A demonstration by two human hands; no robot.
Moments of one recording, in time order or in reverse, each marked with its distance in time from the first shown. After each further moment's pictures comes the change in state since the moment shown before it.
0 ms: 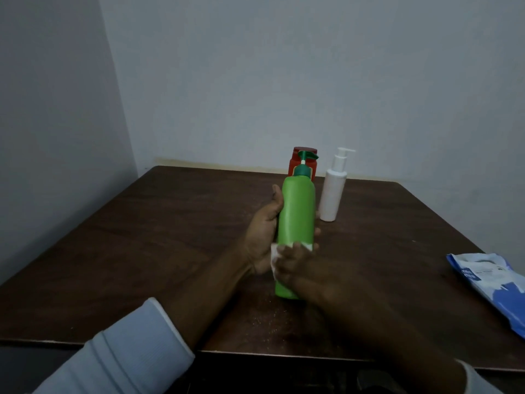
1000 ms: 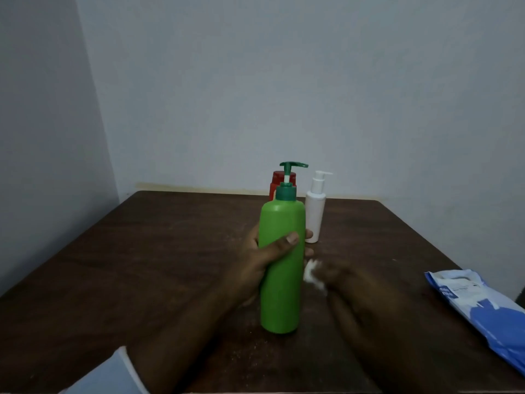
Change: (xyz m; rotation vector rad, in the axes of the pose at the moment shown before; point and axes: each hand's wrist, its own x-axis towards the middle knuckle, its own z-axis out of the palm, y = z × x) left_hand -0.012 -0.008 0.022 0.358 0.046 0.340; right_hand -0.034 0.000 -0.041 0.199 0.408 0.519
